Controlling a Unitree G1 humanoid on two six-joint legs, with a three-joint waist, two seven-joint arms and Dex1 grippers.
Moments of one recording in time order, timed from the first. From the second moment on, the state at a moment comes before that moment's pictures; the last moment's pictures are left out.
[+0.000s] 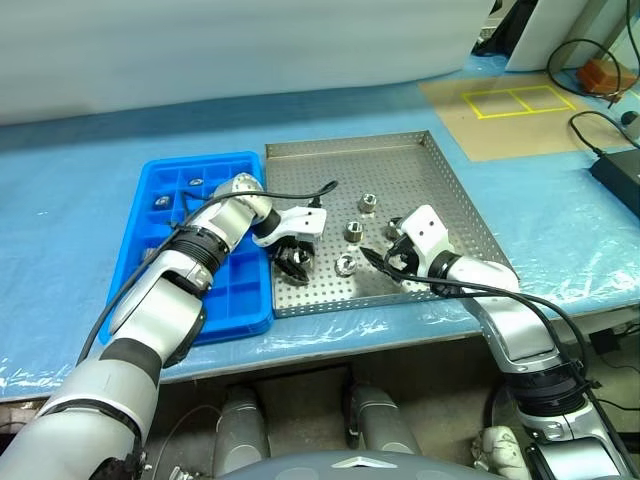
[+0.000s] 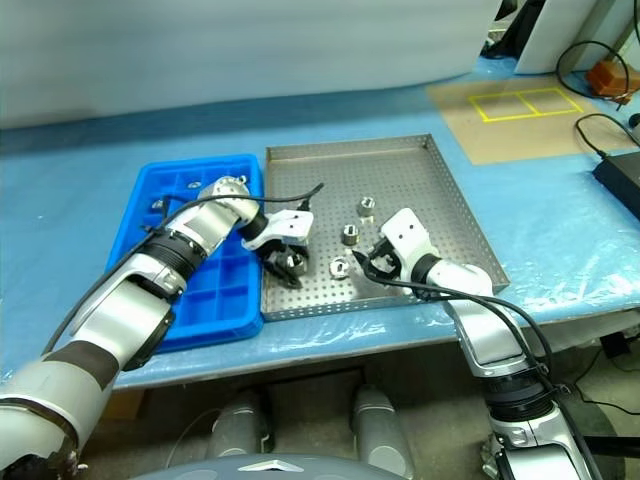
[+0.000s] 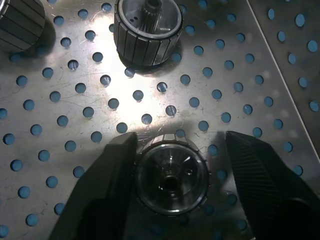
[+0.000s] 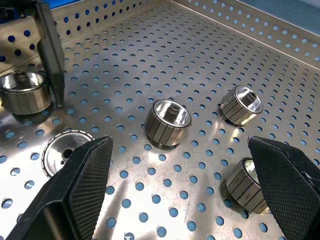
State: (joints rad) left arm -1.05 0.33 -0.49 0.81 0.22 0.05 -1.48; right arm -0.27 -0.49 0.12 -0.28 0.11 0.57 0.53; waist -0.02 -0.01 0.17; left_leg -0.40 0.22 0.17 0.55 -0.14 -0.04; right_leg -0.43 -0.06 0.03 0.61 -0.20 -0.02
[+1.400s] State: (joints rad) left arm -0.30 0.65 0.22 -0.14 -0.27 0.58 -0.98; right arm -0.82 -0.30 0.32 0.16 0.26 0.39 1.01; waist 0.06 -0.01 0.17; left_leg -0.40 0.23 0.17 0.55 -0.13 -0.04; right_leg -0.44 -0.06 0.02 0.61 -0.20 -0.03
